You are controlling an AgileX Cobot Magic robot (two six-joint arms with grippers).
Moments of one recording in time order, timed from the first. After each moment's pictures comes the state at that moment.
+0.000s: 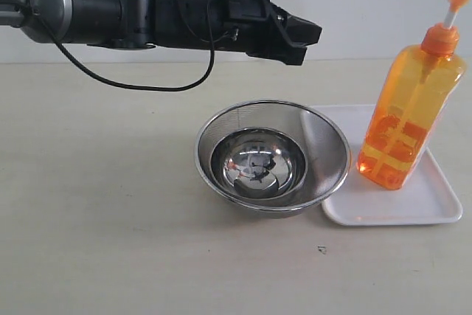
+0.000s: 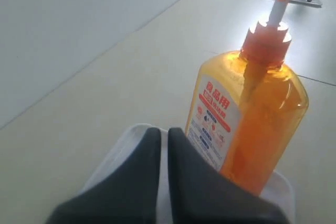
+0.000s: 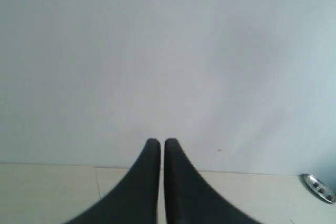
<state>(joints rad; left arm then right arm) -0.51 2.06 -1.52 -1.74 0.64 1.90 0.50 0.77 -1.58 -1.01 1.21 0.16</state>
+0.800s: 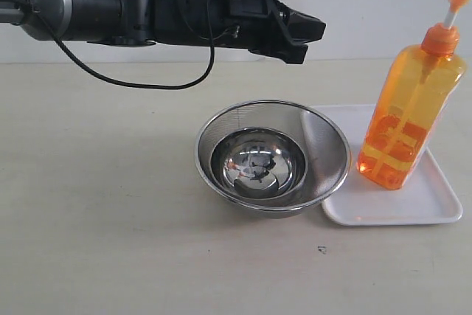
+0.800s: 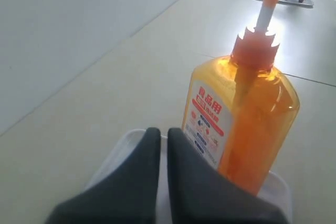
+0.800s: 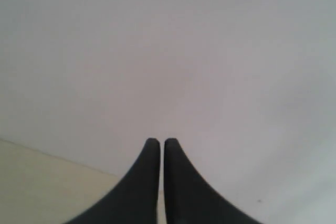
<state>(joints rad) -0.51 2.06 -1.53 -1.74 0.66 1.92 0.50 0.83 -1.25 -0.99 0.89 0.22</state>
